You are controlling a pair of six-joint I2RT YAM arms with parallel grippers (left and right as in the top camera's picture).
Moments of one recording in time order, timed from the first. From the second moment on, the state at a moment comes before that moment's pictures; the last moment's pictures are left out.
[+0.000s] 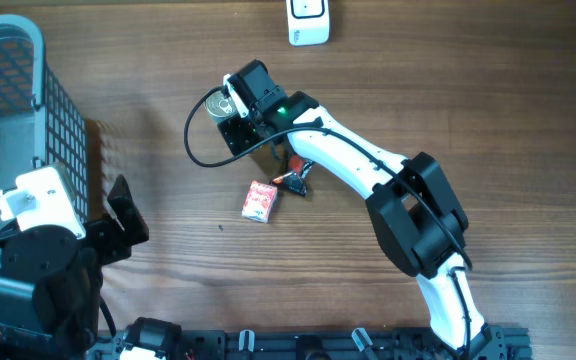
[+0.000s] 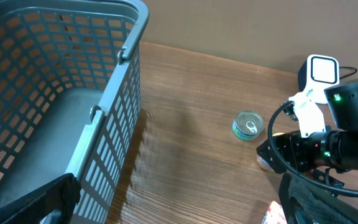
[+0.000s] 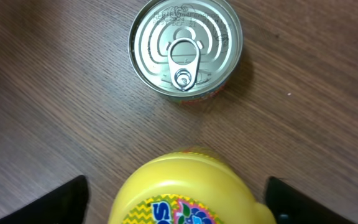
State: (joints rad) left arm -0.23 0.68 1.28 -1.15 -0.44 -0.30; right arm 0.71 2.23 1.76 -0.52 -0.06 0.12
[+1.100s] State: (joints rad) left arm -0.23 0.68 1.28 -1.17 -0.44 -0.30; right arm 0.71 2.21 1.81 -0.98 -0.05 -0.44
